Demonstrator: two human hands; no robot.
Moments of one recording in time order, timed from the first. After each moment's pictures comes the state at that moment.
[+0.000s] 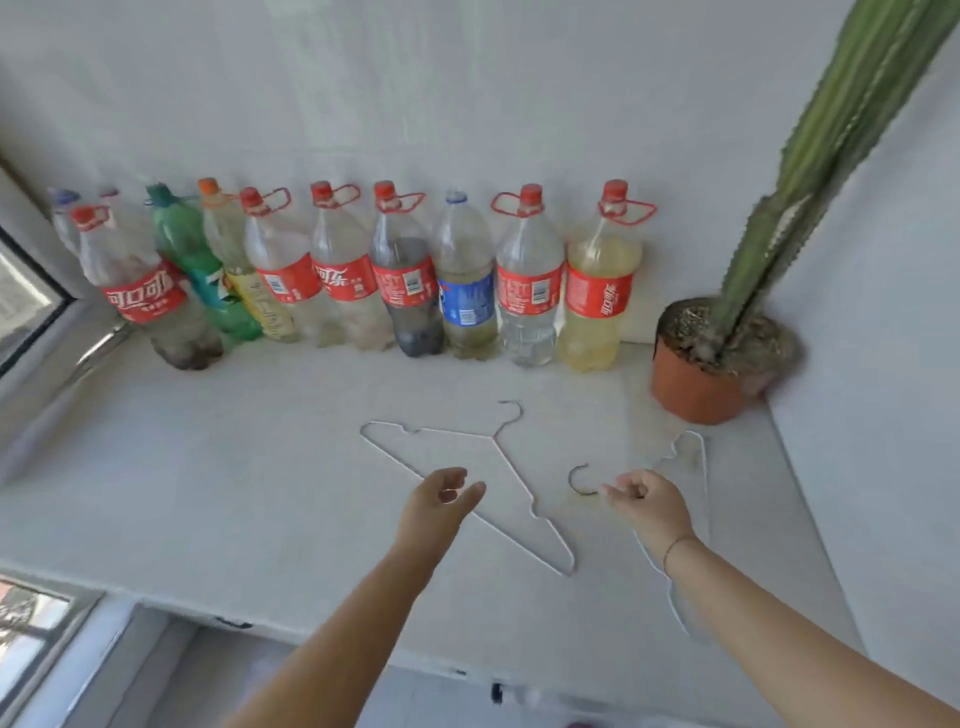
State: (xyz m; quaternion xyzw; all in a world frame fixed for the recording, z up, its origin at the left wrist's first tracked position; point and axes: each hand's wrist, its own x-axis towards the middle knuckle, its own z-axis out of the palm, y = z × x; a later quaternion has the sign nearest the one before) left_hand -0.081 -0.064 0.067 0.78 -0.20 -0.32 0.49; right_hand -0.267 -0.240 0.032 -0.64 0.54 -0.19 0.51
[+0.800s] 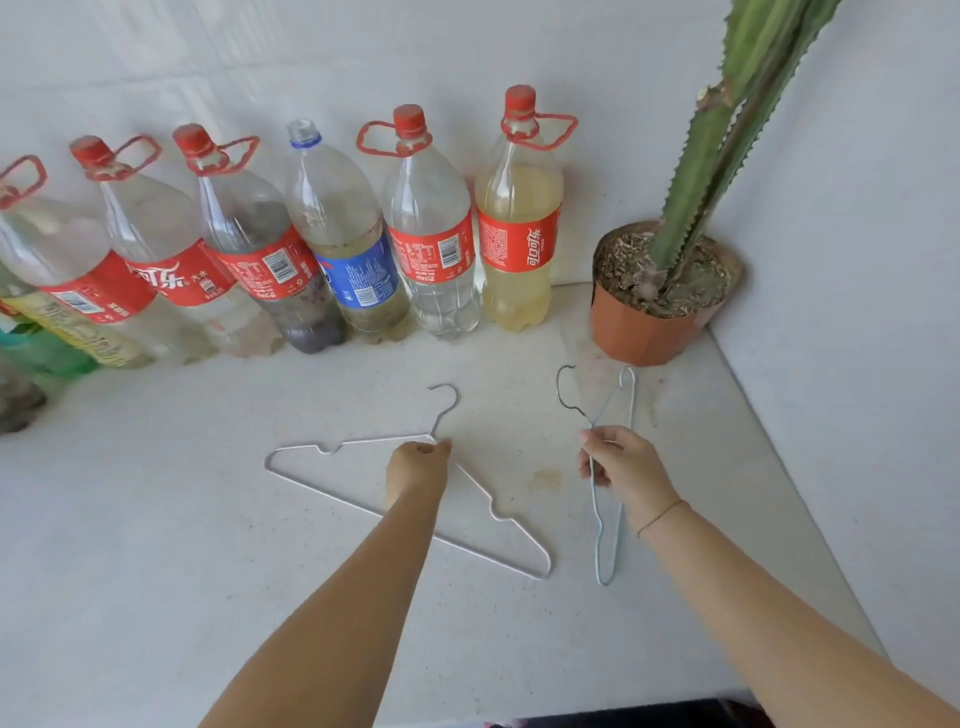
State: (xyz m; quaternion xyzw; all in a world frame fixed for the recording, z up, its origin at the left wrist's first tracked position) left_hand -0.035 -0.197 -0.006 0.88 -0.17 -0.33 0.29; right_hand -0.250 -0.276 0.021 -0.47 0.56 -0.27 0.62
